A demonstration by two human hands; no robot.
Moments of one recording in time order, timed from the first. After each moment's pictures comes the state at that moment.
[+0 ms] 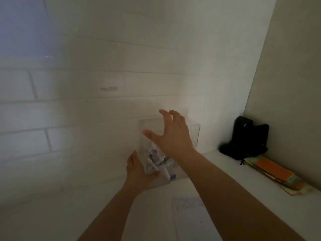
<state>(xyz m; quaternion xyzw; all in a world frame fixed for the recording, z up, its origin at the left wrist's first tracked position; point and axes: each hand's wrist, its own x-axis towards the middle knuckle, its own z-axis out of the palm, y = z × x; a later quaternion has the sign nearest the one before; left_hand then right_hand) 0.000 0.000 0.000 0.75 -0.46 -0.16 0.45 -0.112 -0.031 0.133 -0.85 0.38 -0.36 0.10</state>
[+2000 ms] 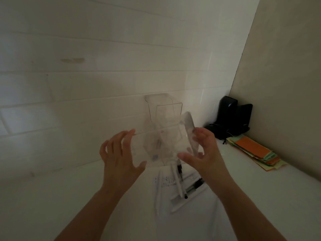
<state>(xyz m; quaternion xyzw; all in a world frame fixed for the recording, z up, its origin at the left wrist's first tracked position) -0.033 0.021 -0.002 0.68 -0.56 0.31 0.36 -0.253 -0.031 0.052 -0.71 0.31 -0.46 0.43</state>
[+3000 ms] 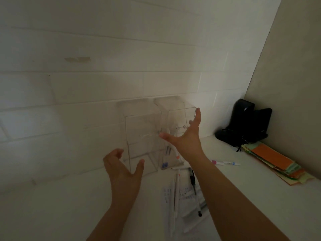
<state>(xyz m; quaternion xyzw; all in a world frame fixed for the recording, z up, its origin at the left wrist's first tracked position) -0.031 0.005 -0.027 0.66 -0.40 0.06 0.63 -0.155 -0.104 0.054 -0.69 0.38 -0.47 0.40</state>
